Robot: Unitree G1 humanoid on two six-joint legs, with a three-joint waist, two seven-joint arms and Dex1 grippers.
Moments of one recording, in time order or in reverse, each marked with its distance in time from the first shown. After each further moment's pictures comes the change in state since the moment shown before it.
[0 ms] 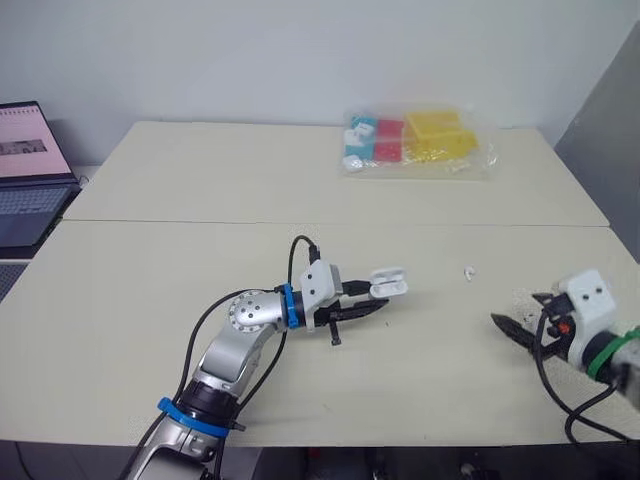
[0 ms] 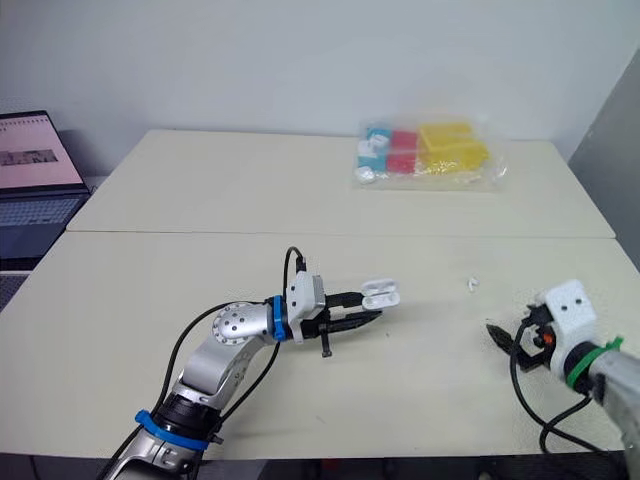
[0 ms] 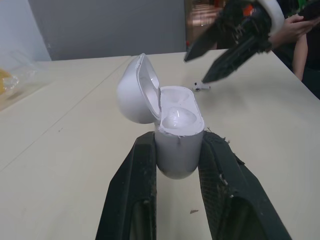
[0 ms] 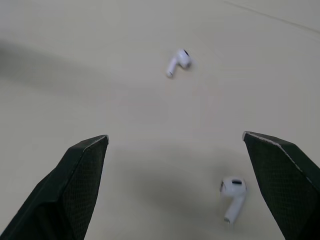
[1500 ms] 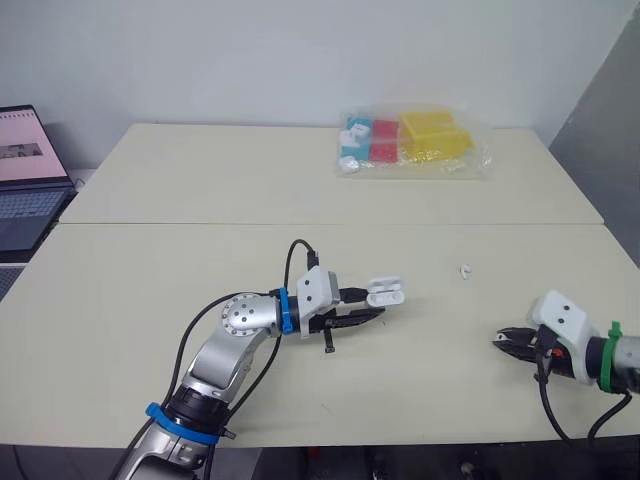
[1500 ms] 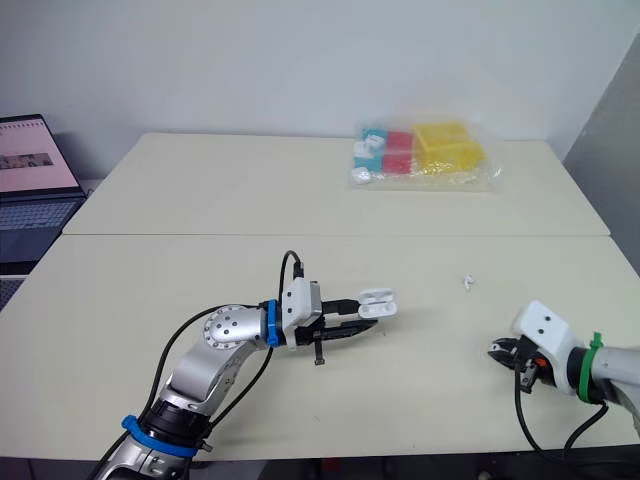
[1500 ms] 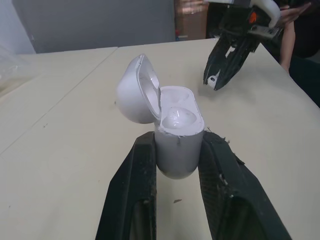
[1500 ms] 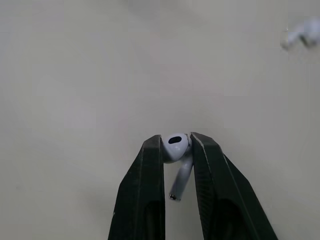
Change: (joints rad) left arm 0.048 0.058 -0.003 -0.087 0.003 0.052 -0.009; right arm -0.009 -0.478 0.296 0.139 -0.055 -0.373 0.461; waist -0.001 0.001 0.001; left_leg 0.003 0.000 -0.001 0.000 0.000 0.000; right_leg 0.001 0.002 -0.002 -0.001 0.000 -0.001
